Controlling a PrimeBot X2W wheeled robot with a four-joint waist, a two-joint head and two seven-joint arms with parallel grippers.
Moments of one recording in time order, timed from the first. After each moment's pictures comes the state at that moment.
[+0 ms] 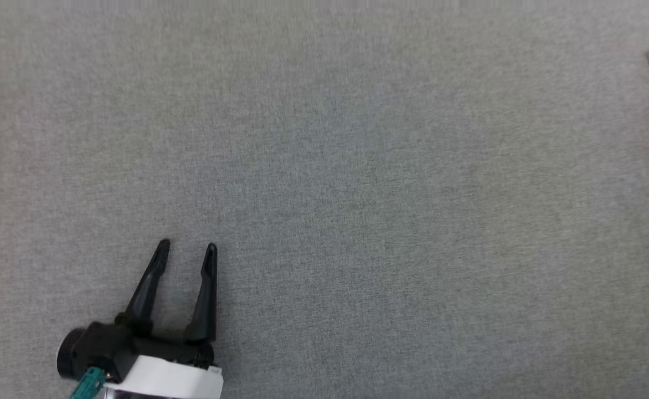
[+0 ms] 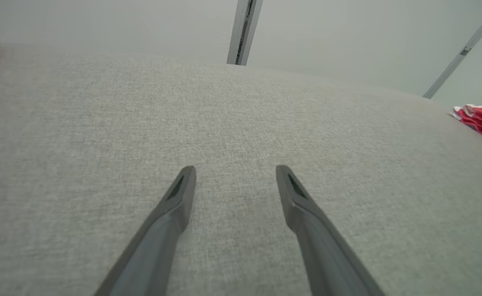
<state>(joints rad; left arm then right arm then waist) 0.00 0.07 -0.13 0.01 -0.24 -0.07 -0.27 -0.86 -0.65 -0.06 0.81 0.15 0.13 0.11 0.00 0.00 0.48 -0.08</state>
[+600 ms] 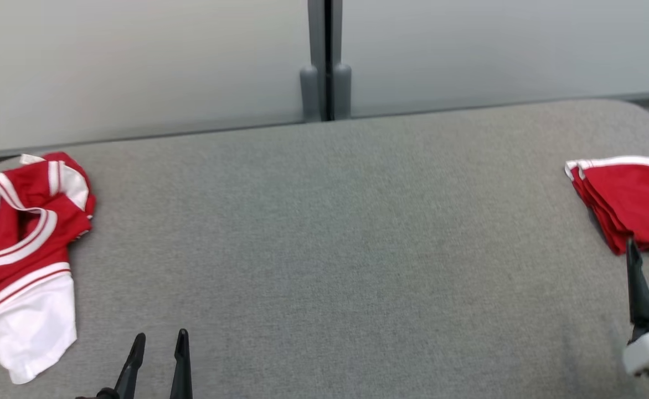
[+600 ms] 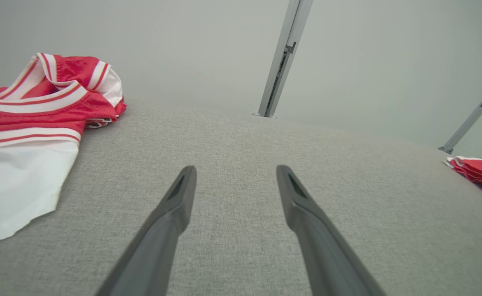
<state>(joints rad) 0.20 0.05 -0.05 0.09 -0.31 -0.05 -0.26 -0.12 -0.24 -0.17 0.31 0.10 0.13 -0.24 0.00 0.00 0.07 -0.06</state>
